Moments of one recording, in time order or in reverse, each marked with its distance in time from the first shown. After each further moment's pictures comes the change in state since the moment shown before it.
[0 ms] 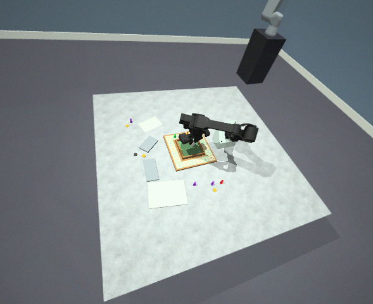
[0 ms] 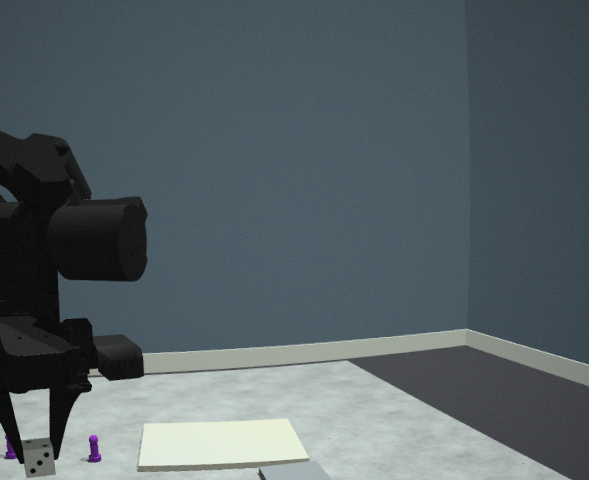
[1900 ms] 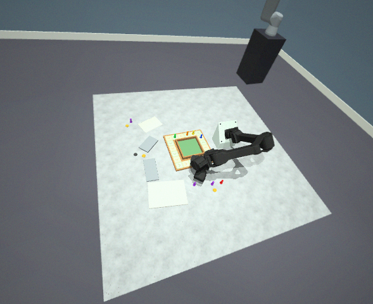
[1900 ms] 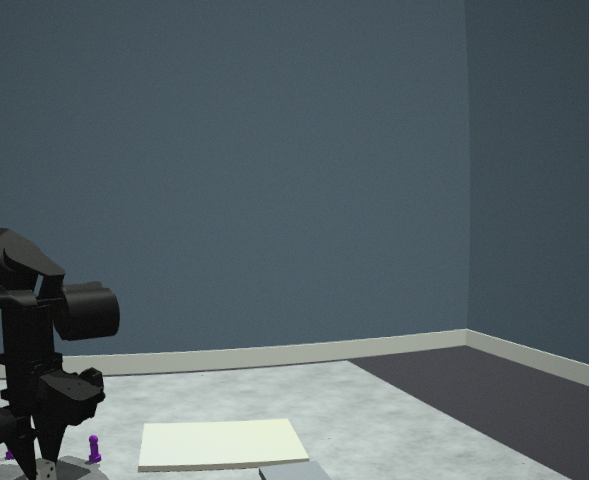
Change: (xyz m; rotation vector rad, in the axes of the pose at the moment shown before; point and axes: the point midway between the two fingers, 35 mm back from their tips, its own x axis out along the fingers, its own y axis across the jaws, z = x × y) arm 0.088 0.012 -0.172 -0.672 0.028 0.012
